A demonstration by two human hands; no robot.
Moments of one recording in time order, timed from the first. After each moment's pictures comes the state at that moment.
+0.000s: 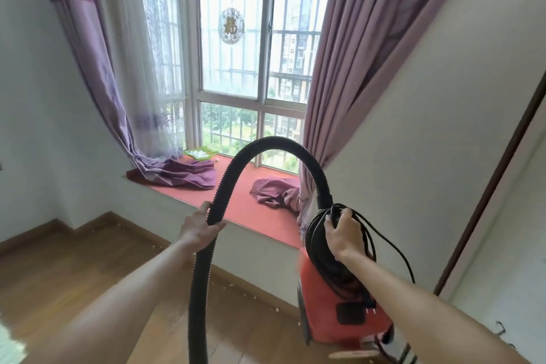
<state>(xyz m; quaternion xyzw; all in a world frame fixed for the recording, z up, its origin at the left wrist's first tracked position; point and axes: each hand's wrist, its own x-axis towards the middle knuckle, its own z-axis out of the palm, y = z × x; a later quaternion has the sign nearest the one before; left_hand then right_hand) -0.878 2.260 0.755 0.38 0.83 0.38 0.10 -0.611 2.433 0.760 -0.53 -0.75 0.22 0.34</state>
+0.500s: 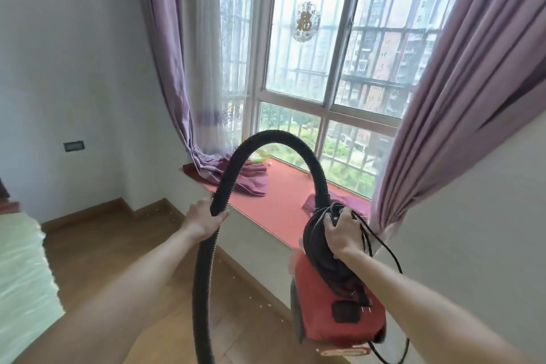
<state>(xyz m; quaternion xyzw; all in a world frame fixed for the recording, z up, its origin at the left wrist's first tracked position) -1.081 2.292 0.746 0.29 0.87 0.39 0.04 -0.862 2.516 0.749 -0.45 -0.81 0.25 0.28</state>
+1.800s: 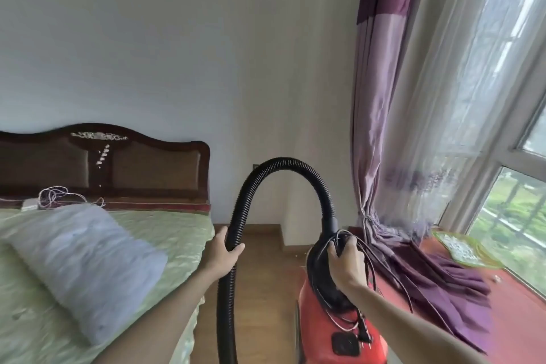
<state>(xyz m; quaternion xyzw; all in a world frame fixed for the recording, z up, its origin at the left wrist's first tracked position) -1.523 2.162 0.693 -0.07 0.89 0.45 -0.08 -1.518 2.444 0.700 -0.15 -0.90 0.38 0.15</state>
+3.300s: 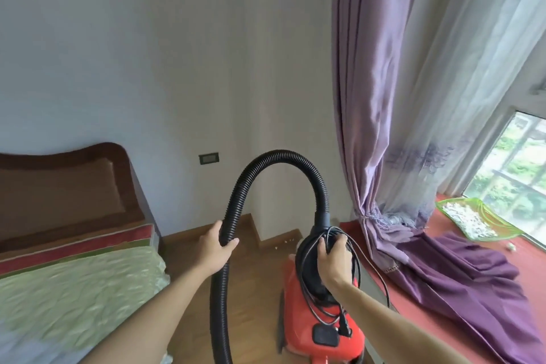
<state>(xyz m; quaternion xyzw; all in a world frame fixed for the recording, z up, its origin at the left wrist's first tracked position) -1.969 2.234 0.631 0.03 0.92 0.39 0.02 -1.890 2.484 0.619 -0.30 -0.82 0.46 0.14</state>
